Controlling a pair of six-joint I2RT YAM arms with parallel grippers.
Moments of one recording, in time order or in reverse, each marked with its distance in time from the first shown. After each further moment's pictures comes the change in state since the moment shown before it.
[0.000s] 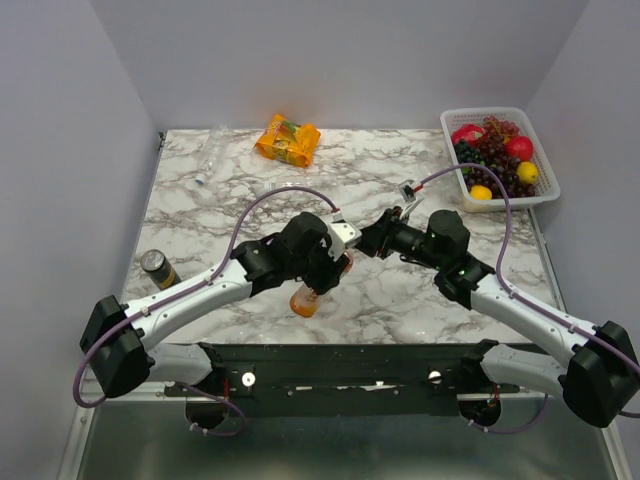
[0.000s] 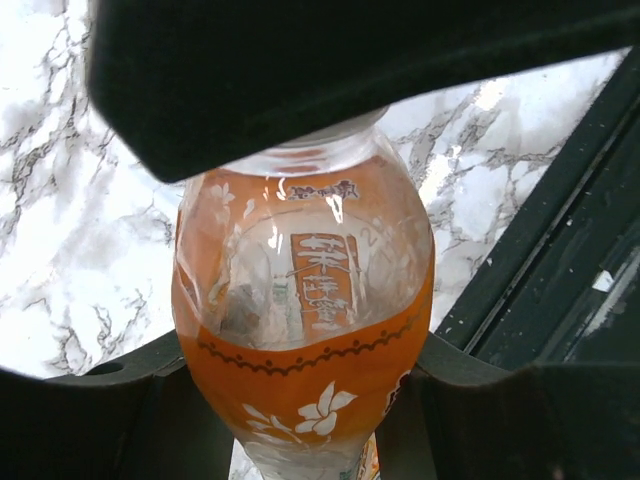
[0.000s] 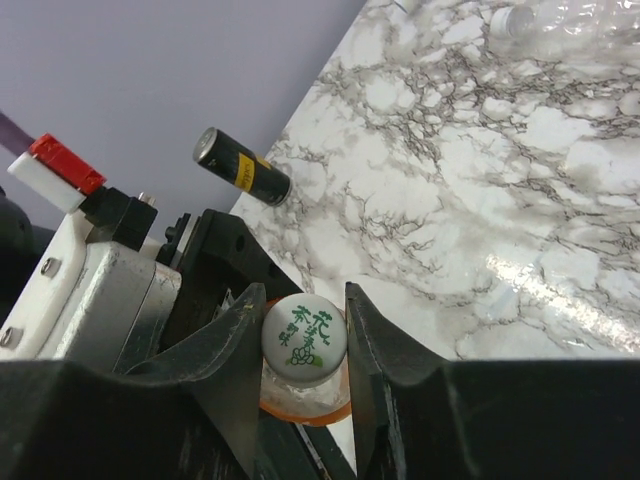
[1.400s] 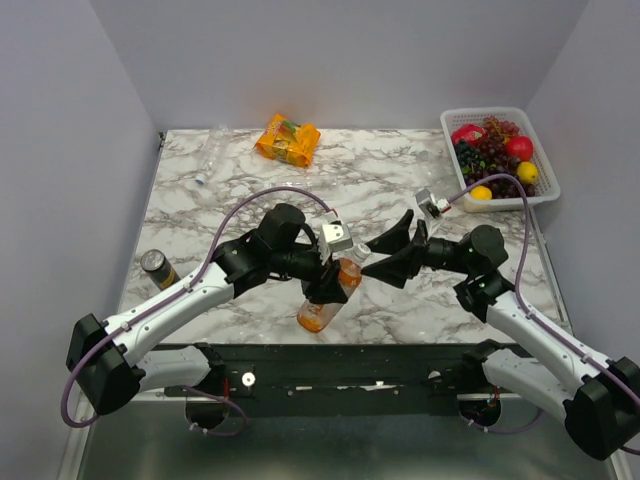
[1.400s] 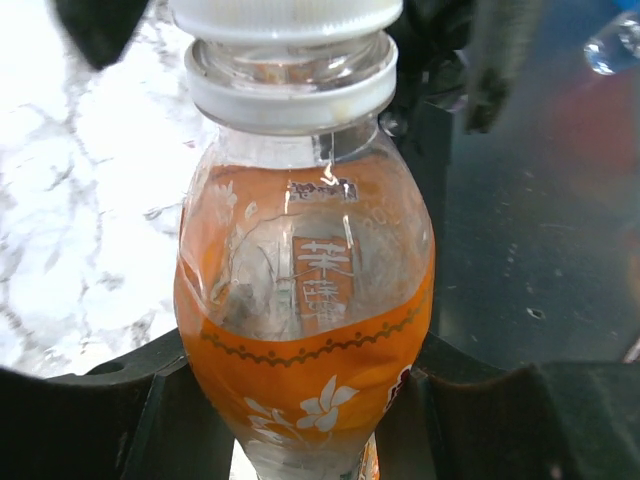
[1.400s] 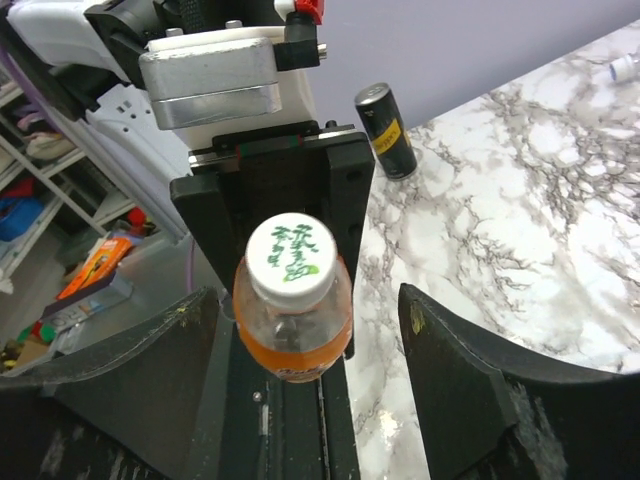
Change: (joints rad) left arm 0.110 -0.111 -0.032 0.071 0.644 0.021; right arm -0.153 -0.150 -0.128 0.309 -0.571 -0.085
